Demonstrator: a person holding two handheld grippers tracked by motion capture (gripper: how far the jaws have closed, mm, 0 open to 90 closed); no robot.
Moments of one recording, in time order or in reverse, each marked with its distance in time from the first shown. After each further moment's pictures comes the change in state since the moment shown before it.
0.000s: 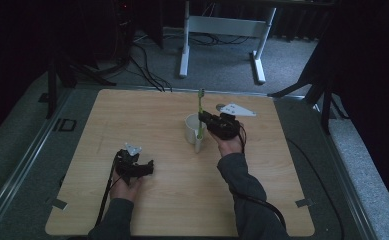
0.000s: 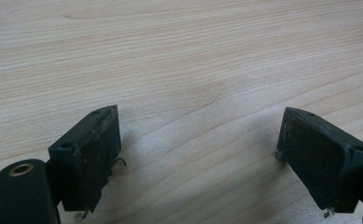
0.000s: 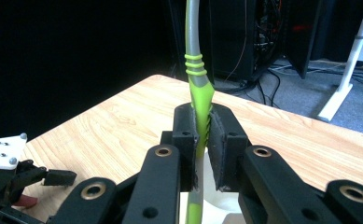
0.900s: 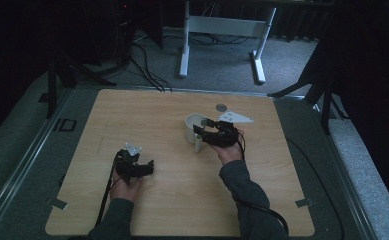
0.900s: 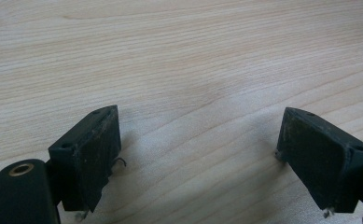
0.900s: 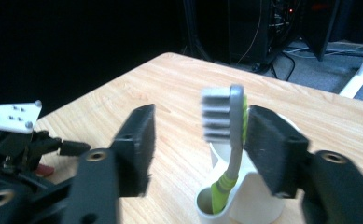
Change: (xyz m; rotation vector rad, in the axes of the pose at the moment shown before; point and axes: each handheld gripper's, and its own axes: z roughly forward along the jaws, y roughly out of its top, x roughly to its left) left arm 0.000 0.000 0.000 -0.001 -0.003 0.003; right arm 0.005 -0.022 -0.001 0.068 0.047 0.006
